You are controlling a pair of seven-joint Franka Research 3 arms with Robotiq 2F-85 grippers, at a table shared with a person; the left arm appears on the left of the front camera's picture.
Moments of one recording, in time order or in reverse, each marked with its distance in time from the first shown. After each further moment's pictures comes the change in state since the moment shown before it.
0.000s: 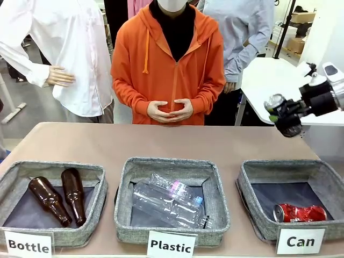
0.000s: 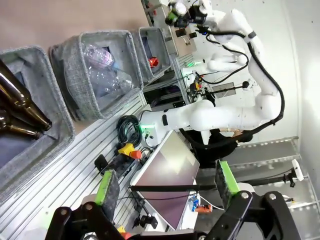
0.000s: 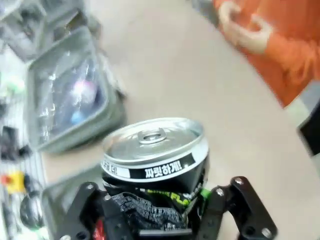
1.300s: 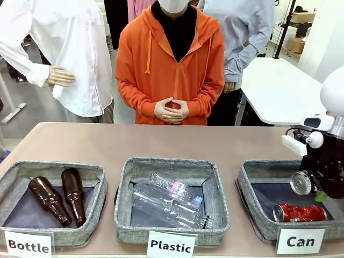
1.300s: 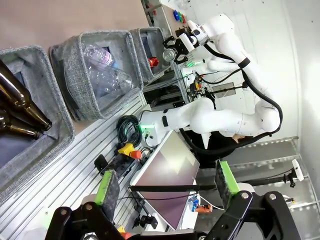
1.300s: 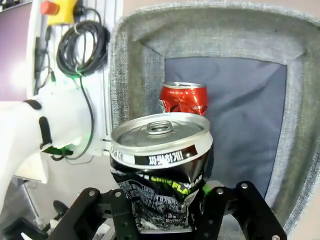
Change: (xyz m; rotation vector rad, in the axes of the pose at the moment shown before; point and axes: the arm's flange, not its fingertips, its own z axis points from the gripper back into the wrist) left arm 0.000 0.000 0.000 0.000 0.000 0.000; right arm -0.044 0.086 -0.030 0.326 0.719 0.284
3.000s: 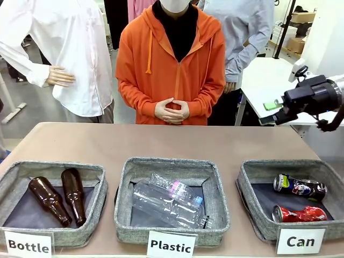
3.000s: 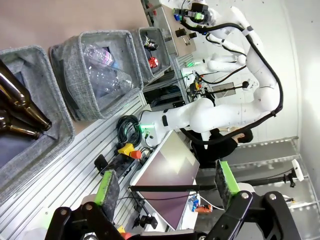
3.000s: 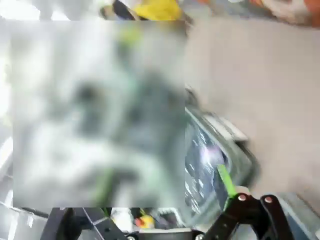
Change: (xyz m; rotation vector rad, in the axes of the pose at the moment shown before) left arm 0.000 0.000 0.000 0.000 0.000 0.000; right arm 0.008 -0.080 0.082 0.453 -1.229 -0.782
